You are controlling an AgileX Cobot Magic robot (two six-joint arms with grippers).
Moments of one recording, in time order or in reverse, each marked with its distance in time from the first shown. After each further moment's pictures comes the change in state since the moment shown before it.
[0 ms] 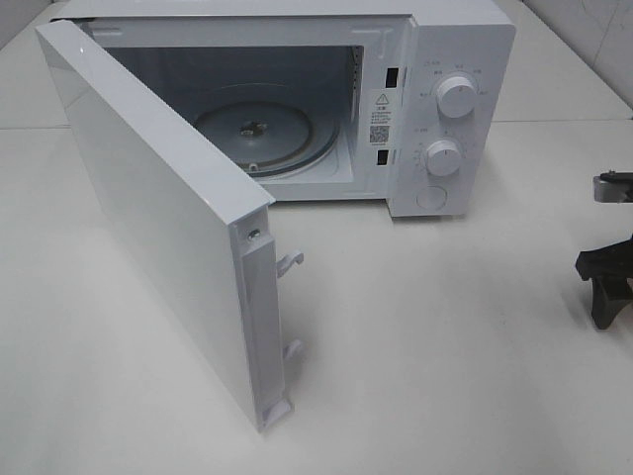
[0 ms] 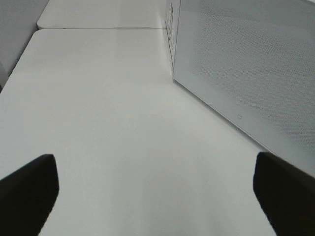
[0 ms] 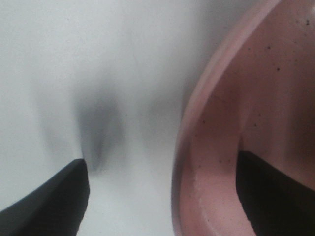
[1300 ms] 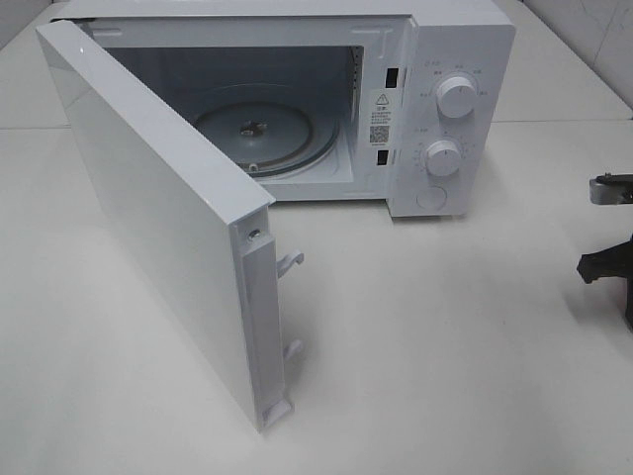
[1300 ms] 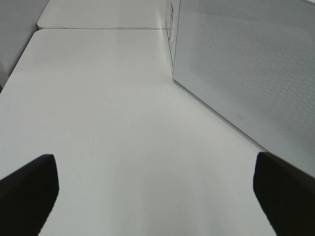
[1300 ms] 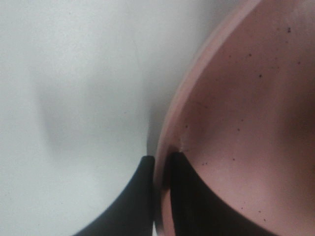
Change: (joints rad) left arm 0.000 0.000 0.000 0.000 0.000 0.000; right arm 0.001 0.026 -0.017 0.008 0.028 -0.058
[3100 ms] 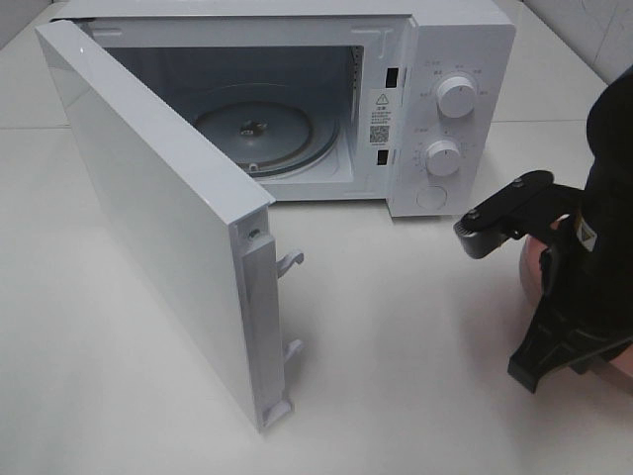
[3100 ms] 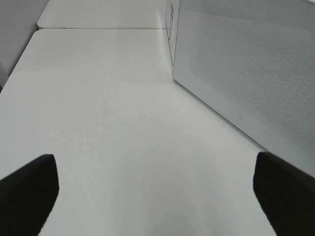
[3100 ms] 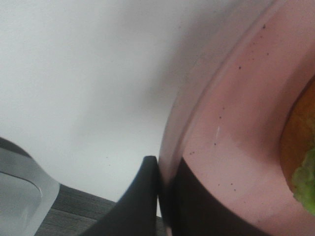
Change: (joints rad) left arm 0.000 0.000 0.000 0.000 0.000 0.000; right arm 0.687 -0.426 0.213 -0.167 0.212 0.185
